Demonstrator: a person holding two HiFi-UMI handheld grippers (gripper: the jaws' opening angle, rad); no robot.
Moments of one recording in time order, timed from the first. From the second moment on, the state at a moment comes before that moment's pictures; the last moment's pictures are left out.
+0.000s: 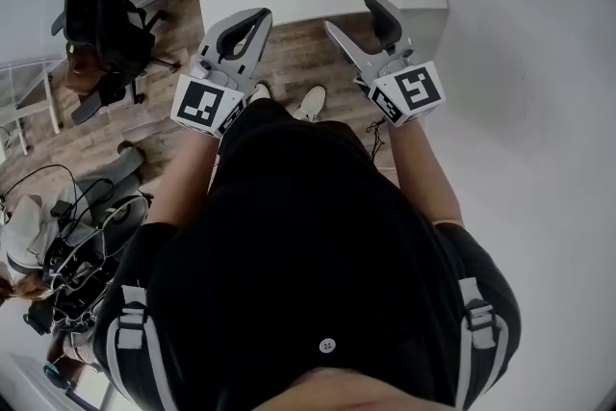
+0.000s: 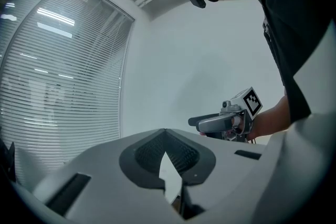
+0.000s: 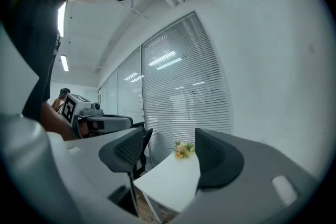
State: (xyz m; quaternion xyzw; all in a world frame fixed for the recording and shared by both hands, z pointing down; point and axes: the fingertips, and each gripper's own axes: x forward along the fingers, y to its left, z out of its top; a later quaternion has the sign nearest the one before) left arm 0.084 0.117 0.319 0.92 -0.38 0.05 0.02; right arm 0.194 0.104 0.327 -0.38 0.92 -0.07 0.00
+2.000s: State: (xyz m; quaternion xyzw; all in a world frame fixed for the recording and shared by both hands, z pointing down) left arm -0.003 -0.192 0.439 0.94 -0.32 0.03 0.07; right arm 0.086 -0.213 0.522 -0.48 0.83 -0.19 -0.21
